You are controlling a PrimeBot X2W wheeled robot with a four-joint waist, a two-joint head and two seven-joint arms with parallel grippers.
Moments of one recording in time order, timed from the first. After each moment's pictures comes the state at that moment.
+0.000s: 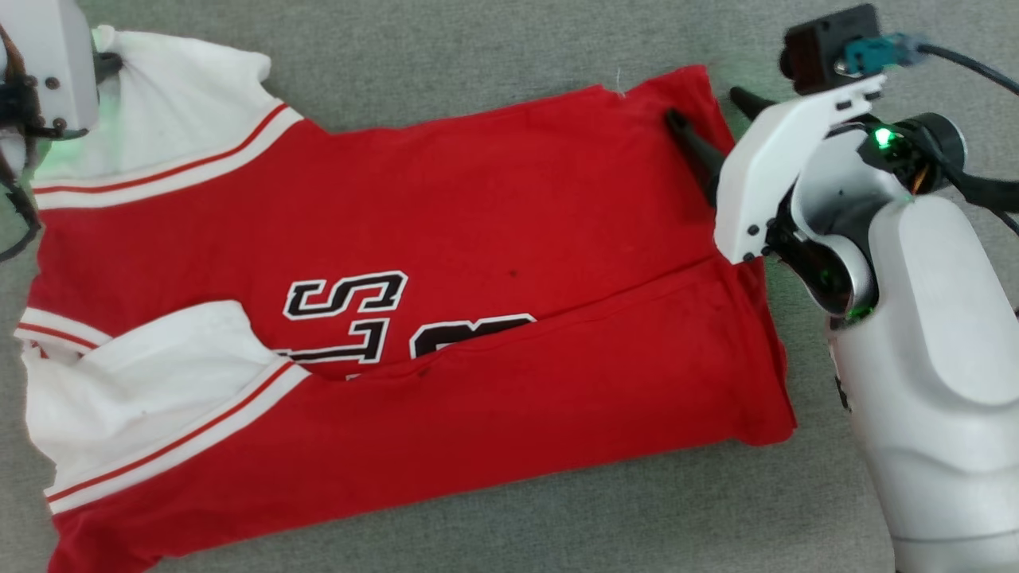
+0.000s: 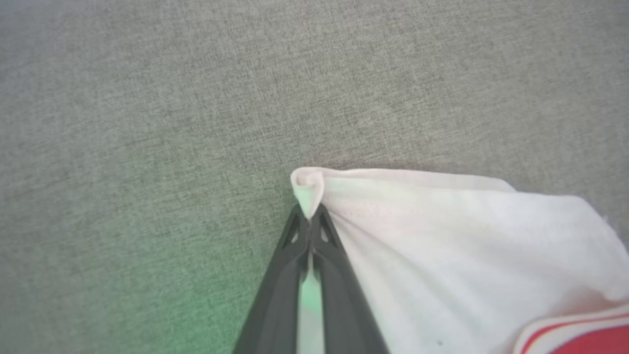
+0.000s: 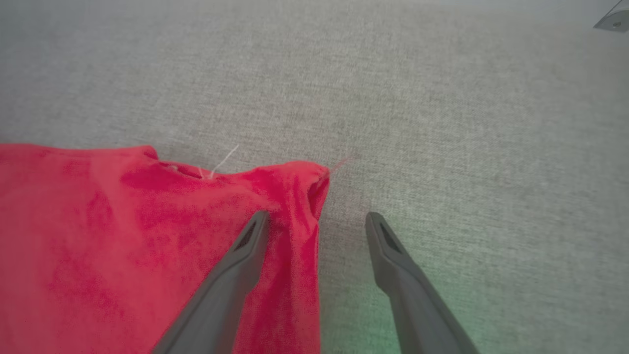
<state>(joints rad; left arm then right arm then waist) -1.45 0.70 -1.07 0.94 -1.21 -0.11 0.65 -0.83 -0.05 0.18 0.32 0.26 0.13 0.57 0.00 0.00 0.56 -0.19</state>
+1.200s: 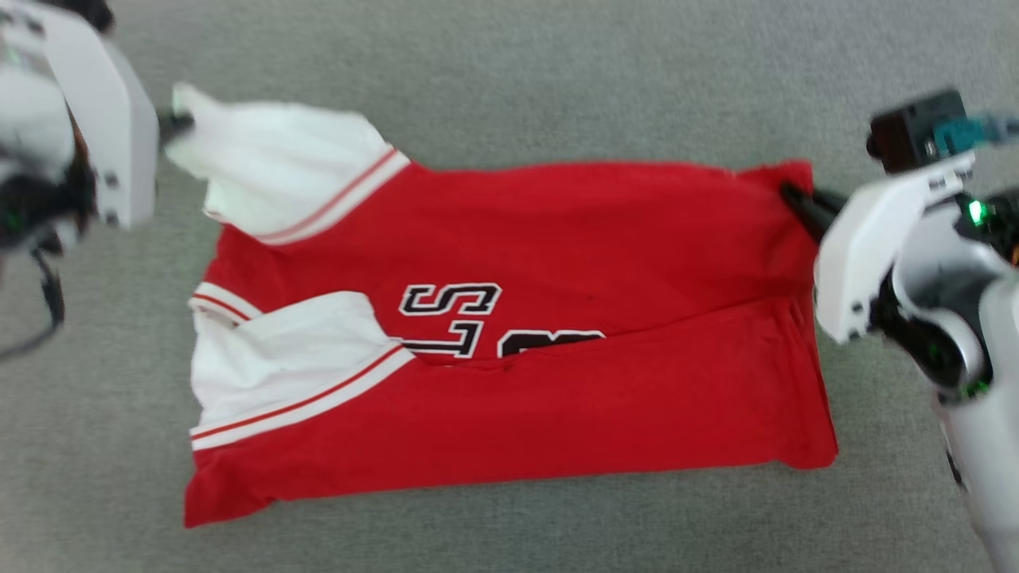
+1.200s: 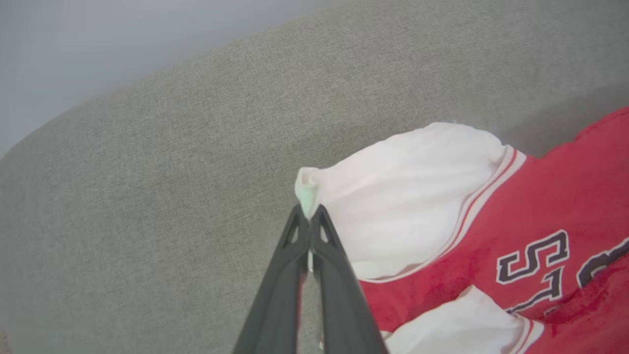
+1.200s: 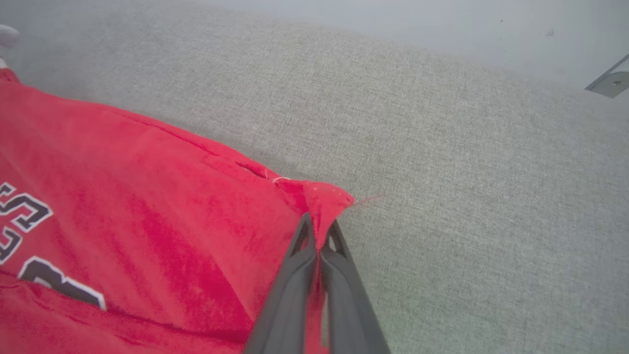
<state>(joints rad) -1.34 0.85 -1.10 0.52 -1.23 -0.07 0.59 -0.68 -0.29 0.23 0.16 0.42 0.13 0.67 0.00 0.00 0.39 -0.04</state>
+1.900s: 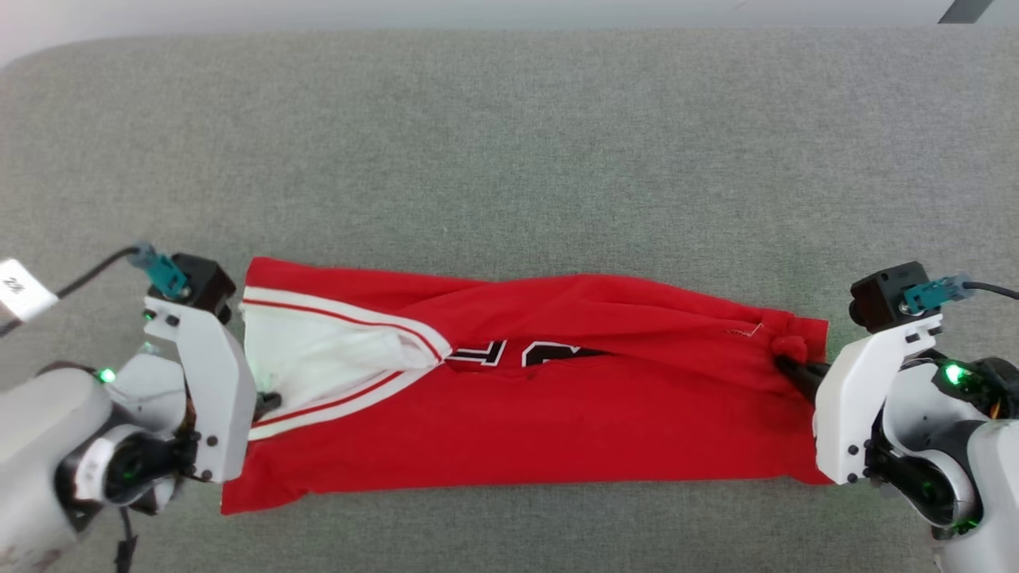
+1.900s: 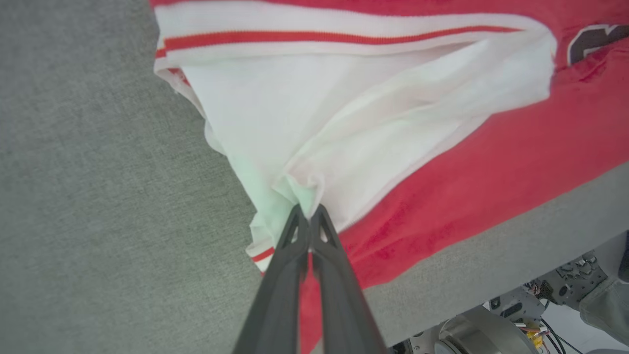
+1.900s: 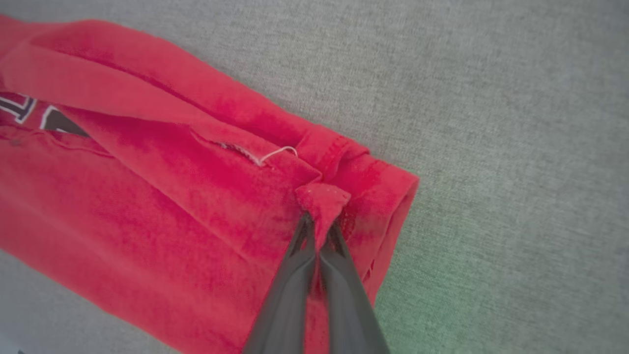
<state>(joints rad) -0.92 1.04 -1.20 0.01 -1.39 0.20 0.57 -0.34 -0.29 0.17 0.04 0.46 0.13 0.79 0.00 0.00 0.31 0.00</state>
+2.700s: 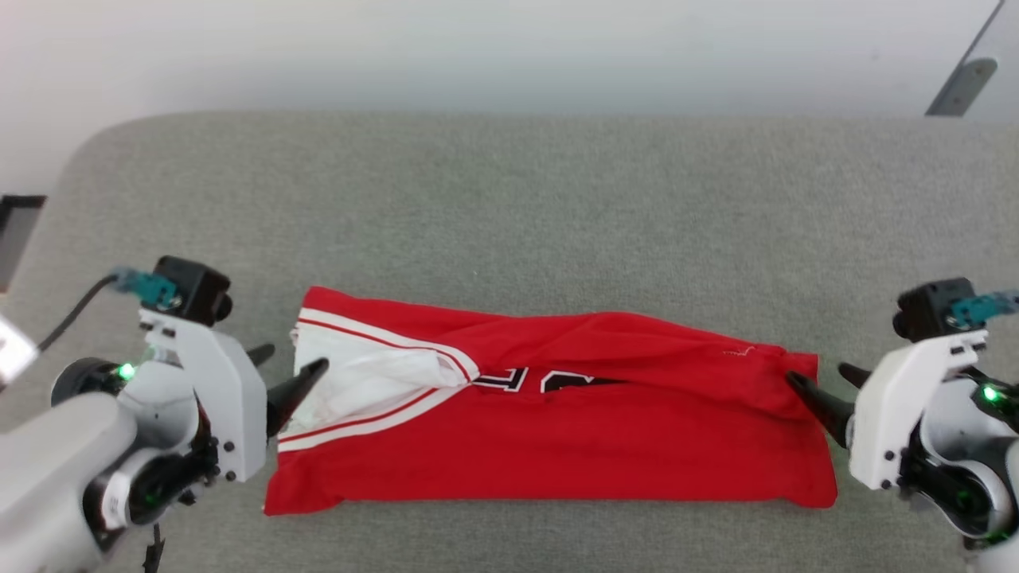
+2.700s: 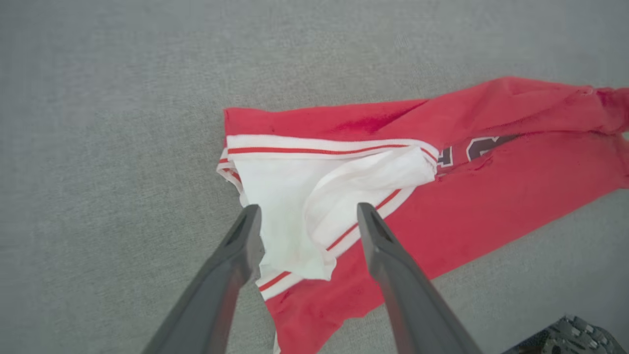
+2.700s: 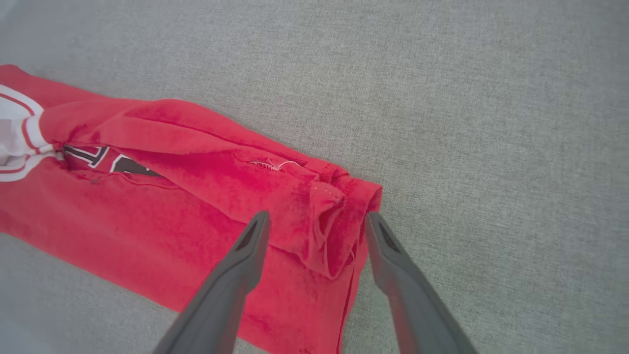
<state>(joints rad) -0.84 0.98 -1.15 0.08 -1.36 0.15 0.29 -0.32 -0.30 0.10 0.09 0.51 0.13 0.77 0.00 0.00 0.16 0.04</state>
